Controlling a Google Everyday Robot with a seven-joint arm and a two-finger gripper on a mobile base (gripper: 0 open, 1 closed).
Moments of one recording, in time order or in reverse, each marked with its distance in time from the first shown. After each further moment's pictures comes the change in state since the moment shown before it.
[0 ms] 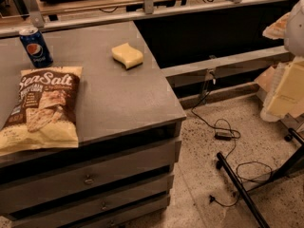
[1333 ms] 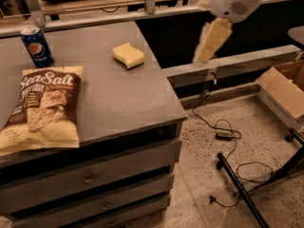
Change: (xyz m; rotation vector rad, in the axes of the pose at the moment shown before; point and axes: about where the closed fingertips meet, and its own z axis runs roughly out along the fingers) arm -0.125 -0.124 0.080 -0.026 -0.298 -0.128
